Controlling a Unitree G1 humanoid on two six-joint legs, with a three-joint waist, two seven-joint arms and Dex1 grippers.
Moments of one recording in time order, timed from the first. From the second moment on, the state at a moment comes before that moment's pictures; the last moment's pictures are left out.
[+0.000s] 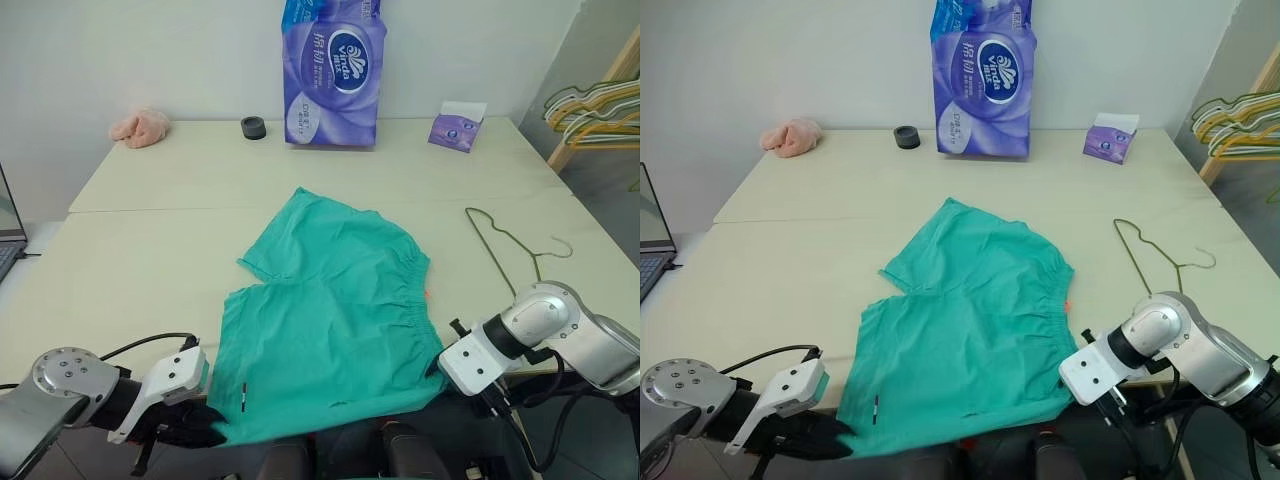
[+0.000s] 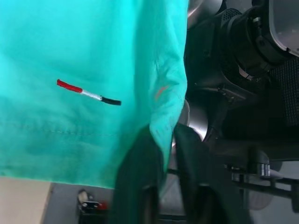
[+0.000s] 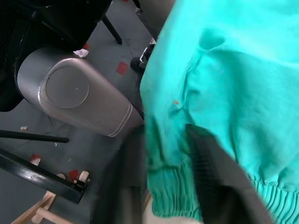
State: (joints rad) left arm 0.35 1.20 0.12 -0.43 -0.46 0.52 -1.38; right arm -0.37 -1.04 0.47 -0.37 0.03 0.05 1.46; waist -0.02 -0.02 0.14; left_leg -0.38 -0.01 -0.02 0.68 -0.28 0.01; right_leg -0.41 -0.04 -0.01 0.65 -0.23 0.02
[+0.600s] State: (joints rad) left arm -0.06 0.81 0.16 -0.45 -0.70 0.67 -1.05; right arm -0.39 -0.70 0.01 -0.22 0.38 0.46 0.90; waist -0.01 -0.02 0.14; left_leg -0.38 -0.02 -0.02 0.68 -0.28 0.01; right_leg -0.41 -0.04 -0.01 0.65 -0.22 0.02
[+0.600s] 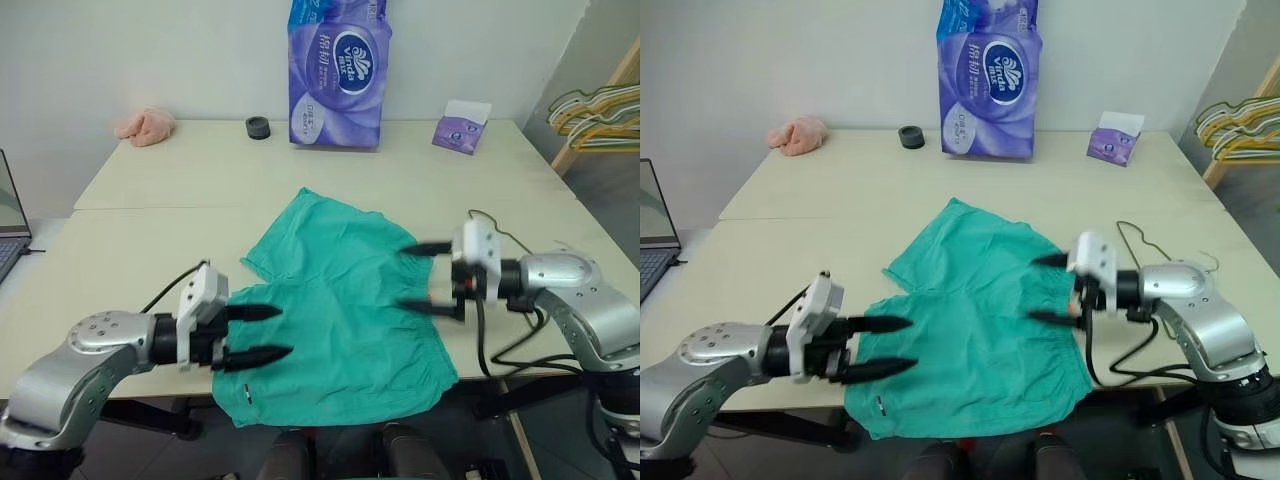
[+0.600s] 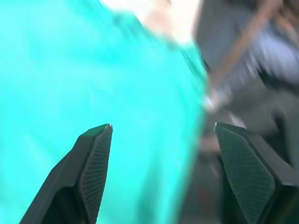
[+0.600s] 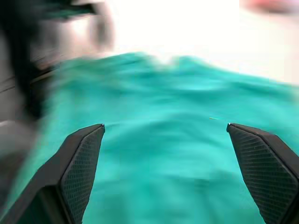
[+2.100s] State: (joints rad) left arm -0.59 0.72 -0.06 0.05 -0.39 0.52 -1.00; right arm -0.66 -0.56 -0.16 0.57 0.15 0.63 0.48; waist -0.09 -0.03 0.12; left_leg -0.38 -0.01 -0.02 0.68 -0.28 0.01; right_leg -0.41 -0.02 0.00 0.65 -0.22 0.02
